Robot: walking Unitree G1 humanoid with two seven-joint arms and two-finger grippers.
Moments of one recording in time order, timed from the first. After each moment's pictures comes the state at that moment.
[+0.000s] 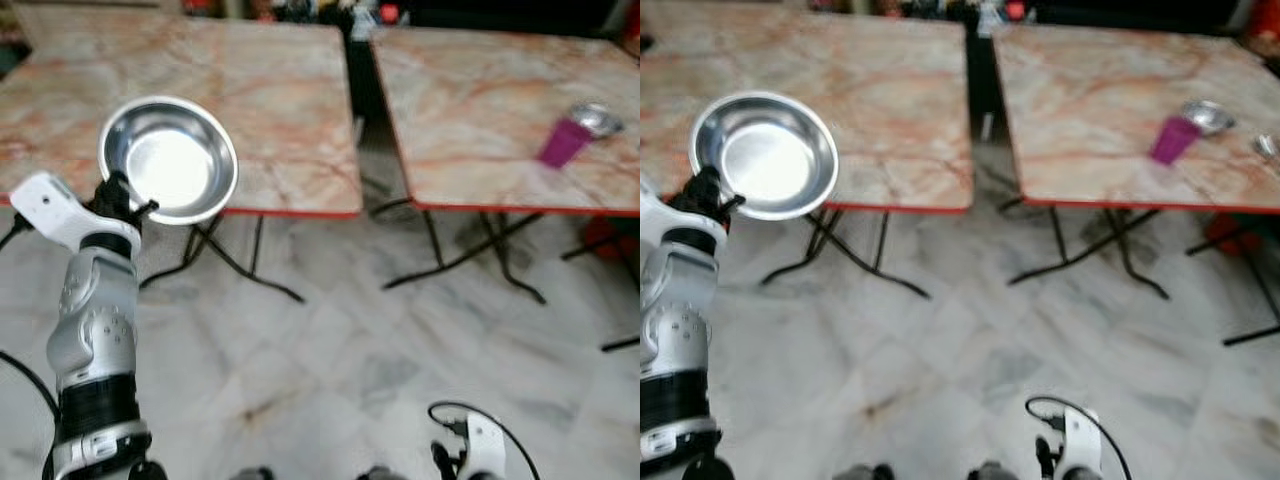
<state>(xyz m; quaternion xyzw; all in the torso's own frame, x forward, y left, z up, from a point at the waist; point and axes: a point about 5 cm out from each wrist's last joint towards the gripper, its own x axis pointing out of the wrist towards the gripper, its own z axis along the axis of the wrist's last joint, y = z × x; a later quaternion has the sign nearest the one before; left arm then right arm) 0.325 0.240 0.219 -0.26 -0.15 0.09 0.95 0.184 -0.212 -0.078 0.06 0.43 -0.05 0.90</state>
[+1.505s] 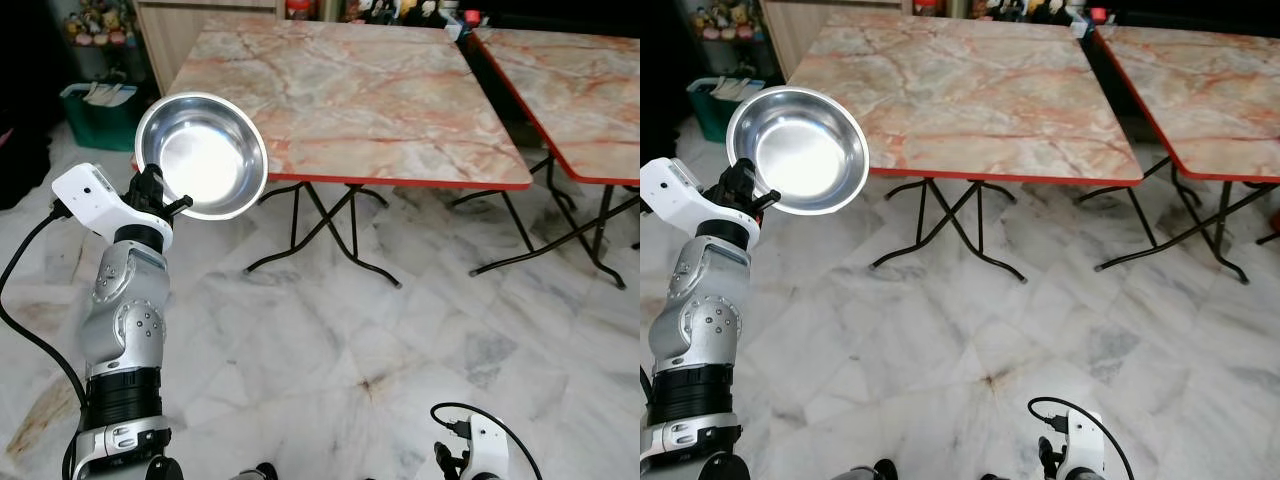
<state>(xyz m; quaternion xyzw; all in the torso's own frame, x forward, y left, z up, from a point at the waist) 0.334 0.213 0.222 -0.25 -0.15 0.06 0.96 0.177 -0.213 -0.081 0.06 0.43 -0.06 0.90</state>
